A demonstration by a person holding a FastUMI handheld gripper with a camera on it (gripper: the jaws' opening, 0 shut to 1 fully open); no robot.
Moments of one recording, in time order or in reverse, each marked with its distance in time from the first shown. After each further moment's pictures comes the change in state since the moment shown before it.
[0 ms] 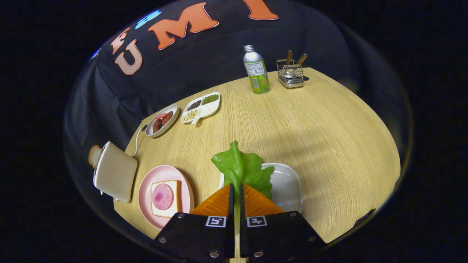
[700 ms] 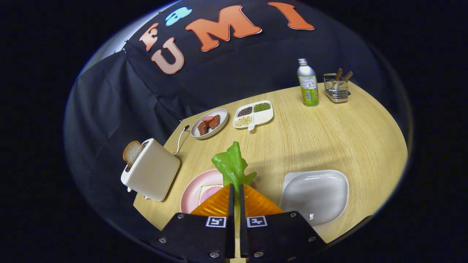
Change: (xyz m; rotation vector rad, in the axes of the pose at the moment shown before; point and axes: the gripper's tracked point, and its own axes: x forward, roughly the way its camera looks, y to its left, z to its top) arm -0.018 0.110 0.002 -0.105 -0.040 0.239
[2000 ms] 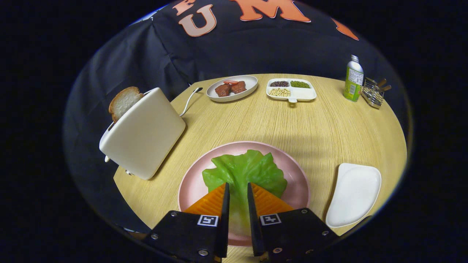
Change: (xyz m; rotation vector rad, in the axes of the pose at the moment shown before) arm 0.070 0.054 -0.067 -0.205 0.165 -0.015
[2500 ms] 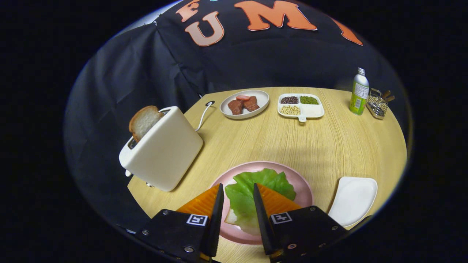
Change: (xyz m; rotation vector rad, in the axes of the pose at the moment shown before) arm -0.031 0.036 0.051 -0.012 -0.079 0.066
